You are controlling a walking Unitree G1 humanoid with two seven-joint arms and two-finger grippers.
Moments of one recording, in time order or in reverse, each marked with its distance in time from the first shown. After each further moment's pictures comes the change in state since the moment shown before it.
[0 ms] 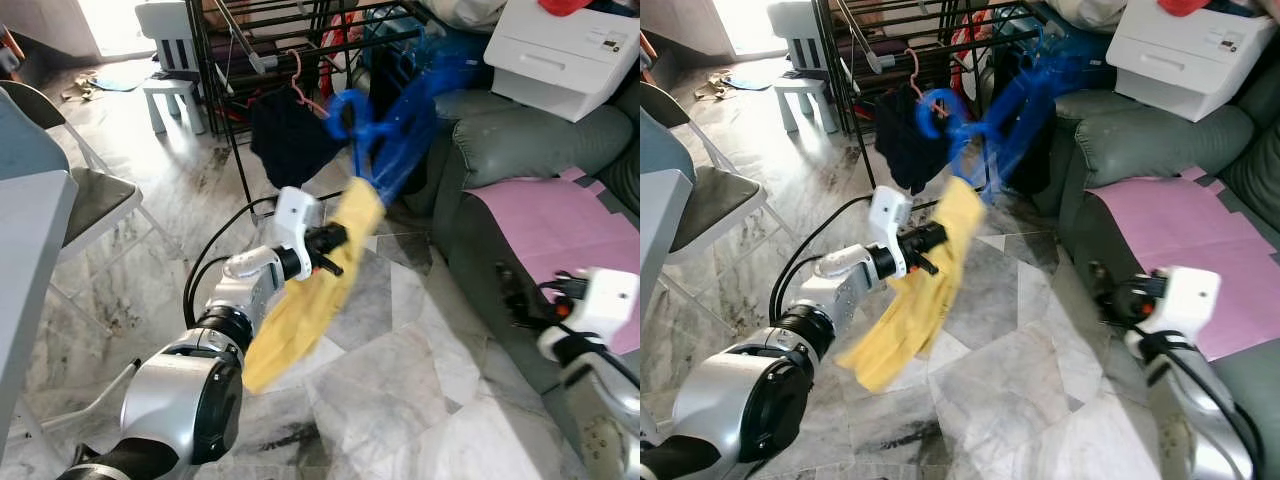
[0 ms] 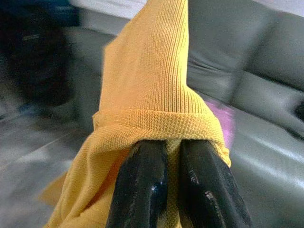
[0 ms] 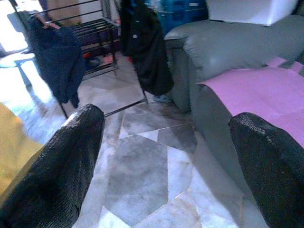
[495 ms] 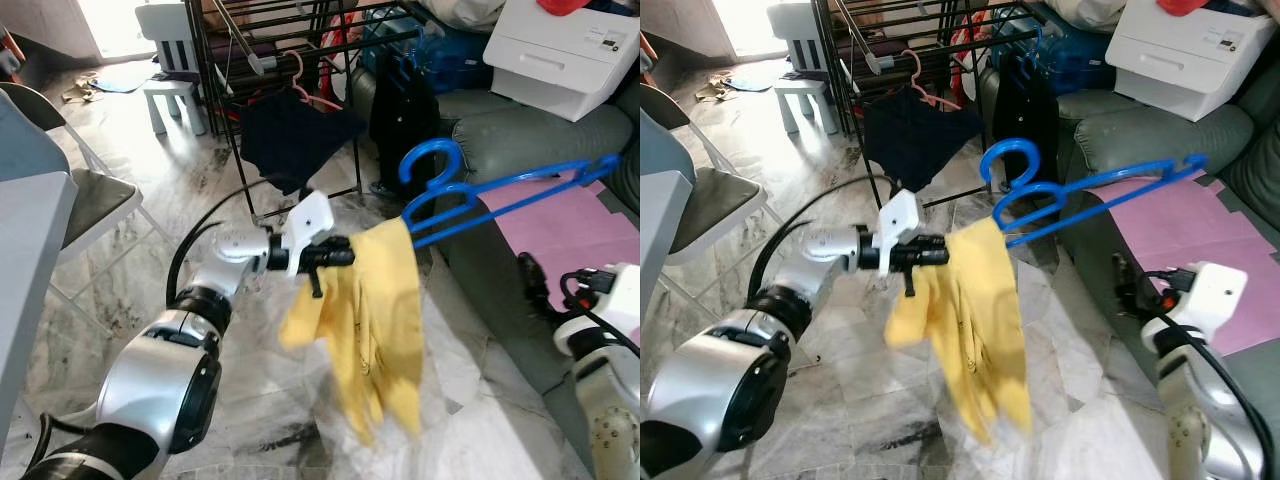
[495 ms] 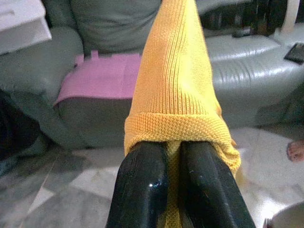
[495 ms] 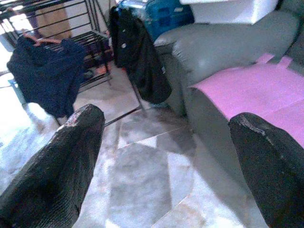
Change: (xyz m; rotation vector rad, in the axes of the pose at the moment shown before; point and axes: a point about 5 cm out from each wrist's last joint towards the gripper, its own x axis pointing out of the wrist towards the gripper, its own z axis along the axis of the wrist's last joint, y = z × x) left arm -0.006 -0.005 0.026 0.390 0.138 -0.338; right arm 0.006 -0.007 0.003 0.082 -0.016 -0.033
